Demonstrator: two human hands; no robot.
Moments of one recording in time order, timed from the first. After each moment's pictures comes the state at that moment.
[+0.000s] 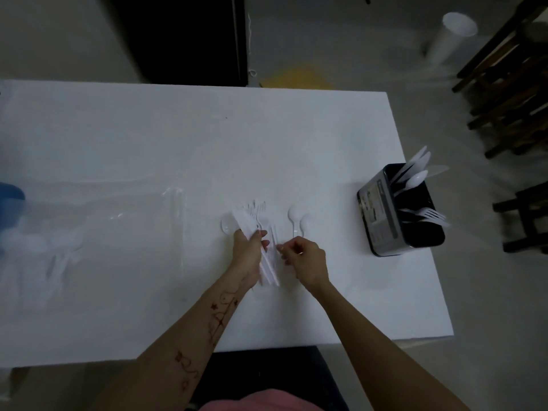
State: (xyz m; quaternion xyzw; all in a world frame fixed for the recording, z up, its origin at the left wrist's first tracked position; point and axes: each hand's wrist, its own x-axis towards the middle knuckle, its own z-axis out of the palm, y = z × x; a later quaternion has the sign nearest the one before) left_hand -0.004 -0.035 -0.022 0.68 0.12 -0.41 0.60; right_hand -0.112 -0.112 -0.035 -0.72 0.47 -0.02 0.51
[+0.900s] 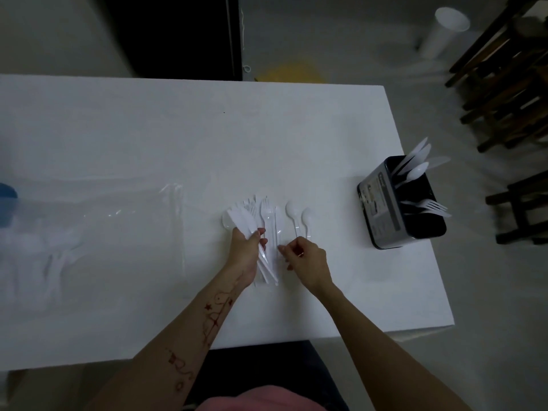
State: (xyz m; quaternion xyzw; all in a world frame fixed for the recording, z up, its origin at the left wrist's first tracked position) left_hand 0.003 -0.022 -0.032 0.66 0.12 -0.43 0.61; right_hand -0.118 -0.100 -0.035 -0.72 0.47 -0.02 0.50
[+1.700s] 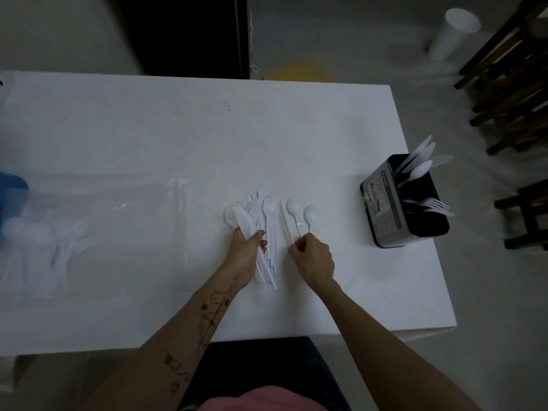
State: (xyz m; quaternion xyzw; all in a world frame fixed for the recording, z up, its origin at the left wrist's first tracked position) left_hand -0.001 -0.010 -0.035 0.63 0.12 -0.45 0.62; right_hand -0.118 -0.104 -0.038 -0.78 0.52 0.05 0.35
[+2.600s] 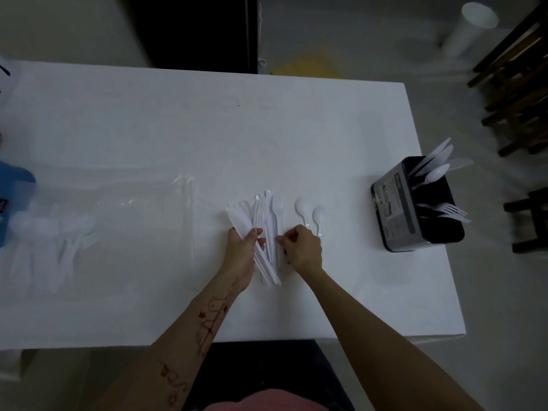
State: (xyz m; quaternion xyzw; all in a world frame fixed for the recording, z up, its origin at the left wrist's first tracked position) left_hand 0.008 0.005 -0.033 0.64 0.12 -0.41 0.63; right_hand -0.077 -0.098 -0.057 -0.74 0.51 0.01 0.44
